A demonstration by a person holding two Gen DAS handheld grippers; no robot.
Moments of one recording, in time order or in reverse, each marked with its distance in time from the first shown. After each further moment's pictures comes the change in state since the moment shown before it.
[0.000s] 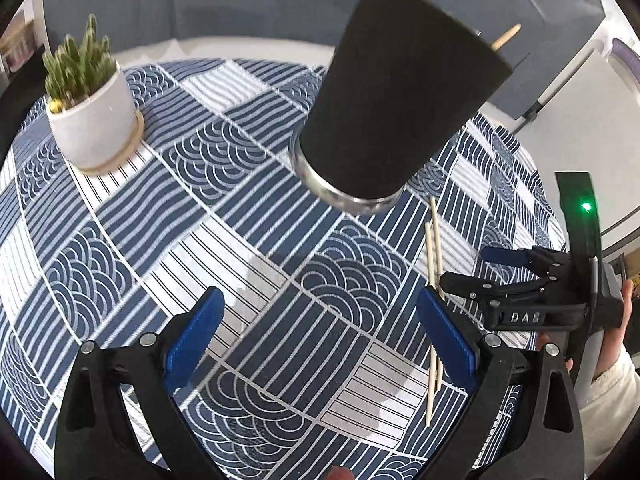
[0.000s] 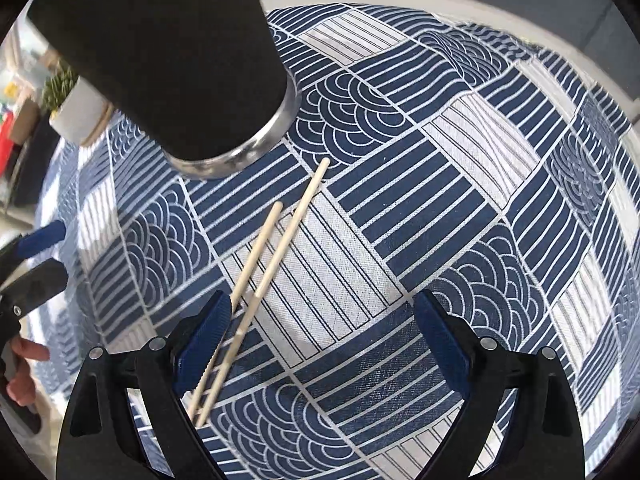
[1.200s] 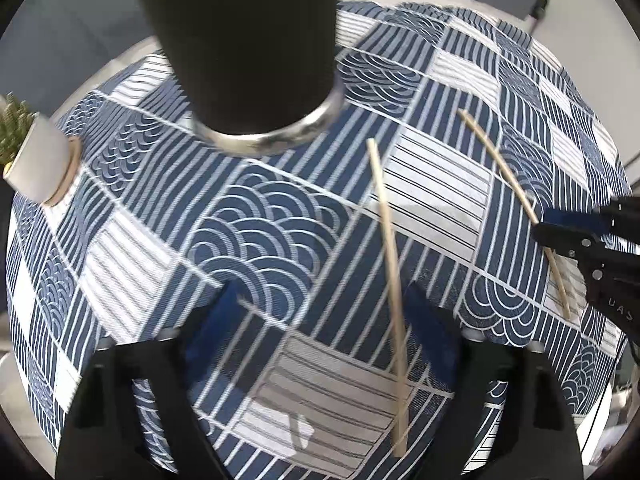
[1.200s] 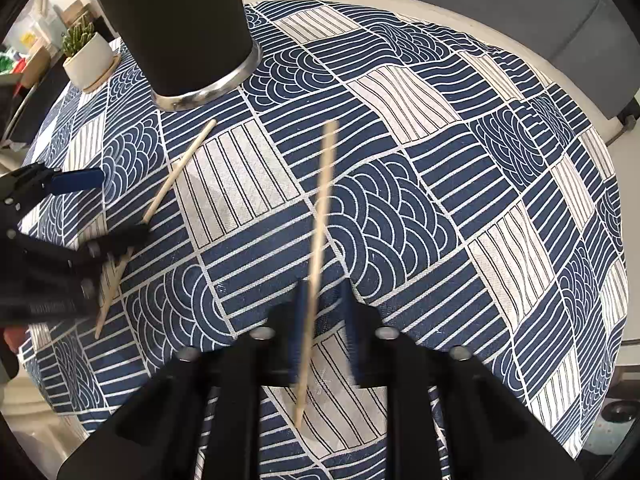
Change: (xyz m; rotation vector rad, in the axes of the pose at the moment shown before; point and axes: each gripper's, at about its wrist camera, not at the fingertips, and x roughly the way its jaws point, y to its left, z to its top) left arm 0.063 -0.092 -0.021 0.221 0.124 0.243; right arm -0.043 -0.068 -0.074 -0.109 -0.029 -0.077
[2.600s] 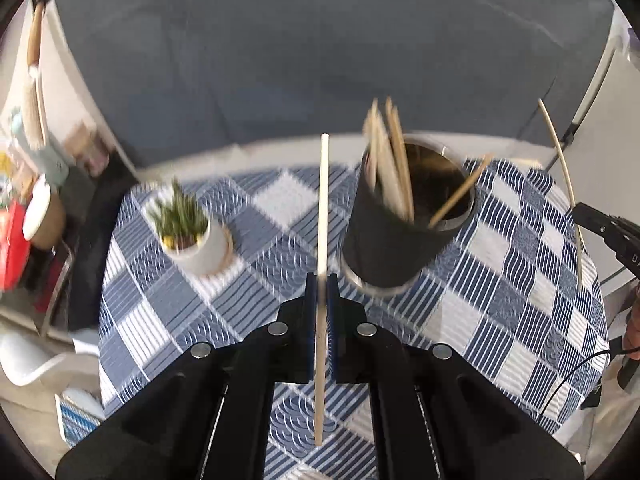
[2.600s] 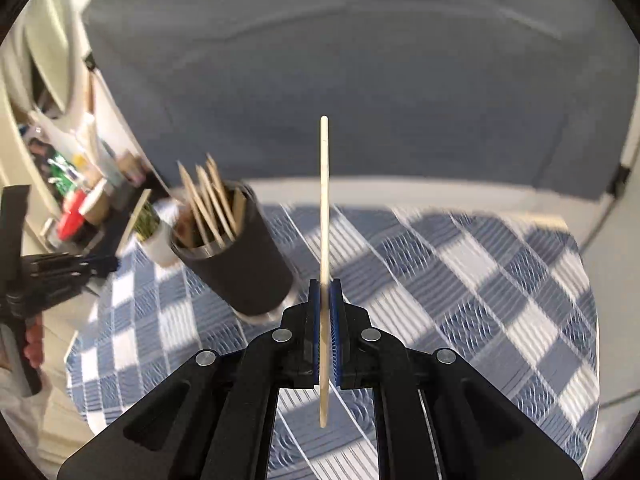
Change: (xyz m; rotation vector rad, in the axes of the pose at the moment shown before) left arm -0.167 0.095 0.062 -0.178 -0.224 0.080; right arm -0.146 -0.008 0.118 0.064 -0.439 0.182
